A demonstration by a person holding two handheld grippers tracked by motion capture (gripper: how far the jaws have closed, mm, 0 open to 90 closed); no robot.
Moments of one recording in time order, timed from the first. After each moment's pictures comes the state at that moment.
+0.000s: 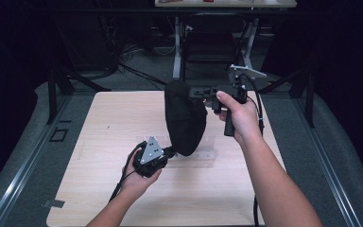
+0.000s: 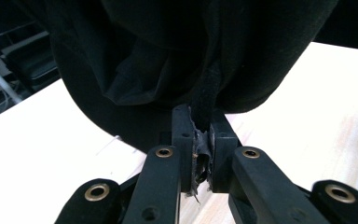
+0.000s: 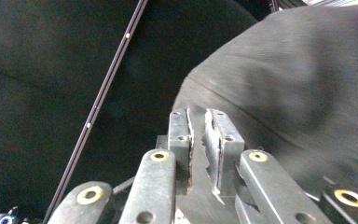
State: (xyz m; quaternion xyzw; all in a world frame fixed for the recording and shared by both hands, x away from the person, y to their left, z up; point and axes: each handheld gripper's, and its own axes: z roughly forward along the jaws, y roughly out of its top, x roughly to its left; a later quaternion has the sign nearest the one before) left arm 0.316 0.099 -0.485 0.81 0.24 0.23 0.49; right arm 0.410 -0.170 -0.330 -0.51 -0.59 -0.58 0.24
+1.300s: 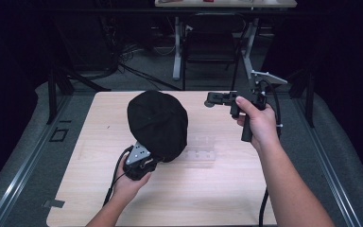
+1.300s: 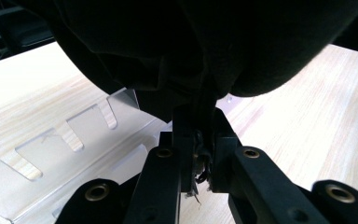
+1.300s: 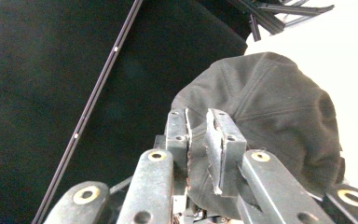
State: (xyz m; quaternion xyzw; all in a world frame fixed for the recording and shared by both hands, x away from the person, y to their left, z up) left arm 0.323 0.135 -0.520 0.80 0.29 0.19 0.50; right arm 0.396 -0.215 -0.338 -0.53 -0.58 -0.59 0.21
